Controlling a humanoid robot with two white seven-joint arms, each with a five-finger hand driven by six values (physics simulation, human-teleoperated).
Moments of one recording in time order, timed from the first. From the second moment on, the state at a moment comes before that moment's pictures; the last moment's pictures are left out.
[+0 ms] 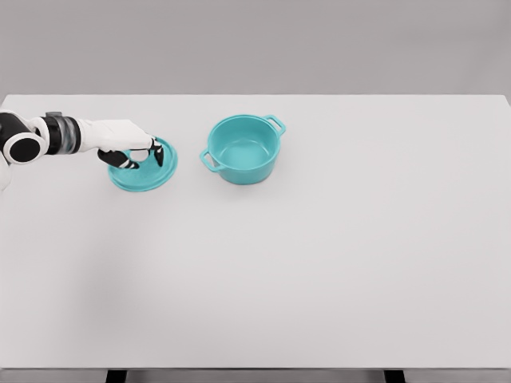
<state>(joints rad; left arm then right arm) -0.99 0.61 -1.01 -0.89 -0.45 -0.60 -0.49 0.02 0.00 0.51 -0.10 0.16 -0.04 0.31</state>
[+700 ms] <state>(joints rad) -1.03 0.63 -1.01 -0.91 -0.45 -0.61 -0.50 0.02 0.00 0.51 -0.10 0.16 -0.04 0.31</state>
